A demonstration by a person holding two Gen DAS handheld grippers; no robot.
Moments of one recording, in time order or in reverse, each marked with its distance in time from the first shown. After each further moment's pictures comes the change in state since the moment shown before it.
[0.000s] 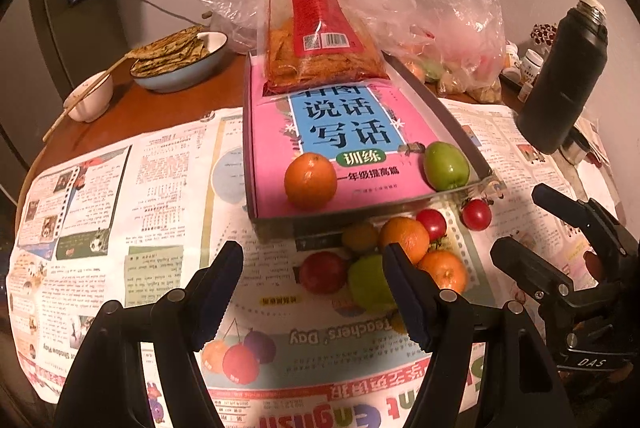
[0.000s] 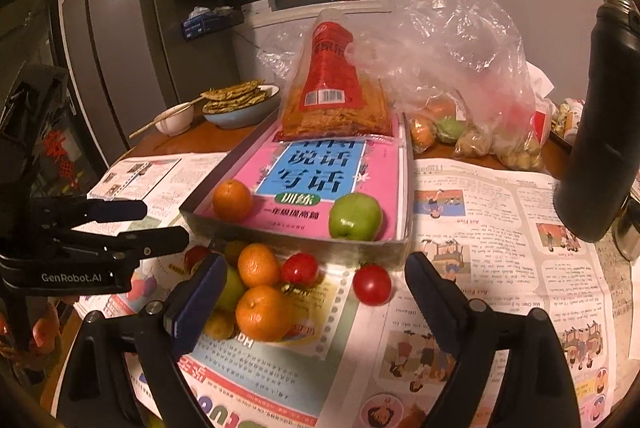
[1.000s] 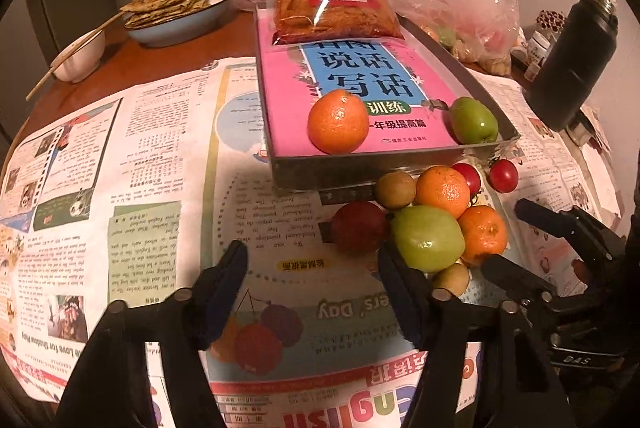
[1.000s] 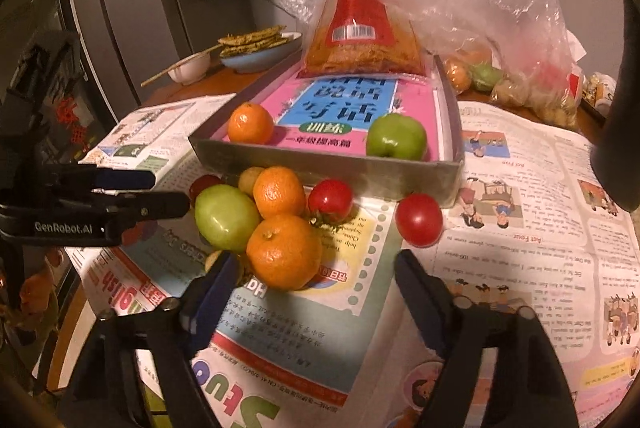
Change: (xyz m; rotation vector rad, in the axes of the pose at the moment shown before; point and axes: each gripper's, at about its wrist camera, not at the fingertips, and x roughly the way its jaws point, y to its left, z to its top) left arm 0.033 0.027 -0.022 -0.004 0.094 -0.051; right arm 0.035 0.012 -0.036 -0.035 0.143 0.066
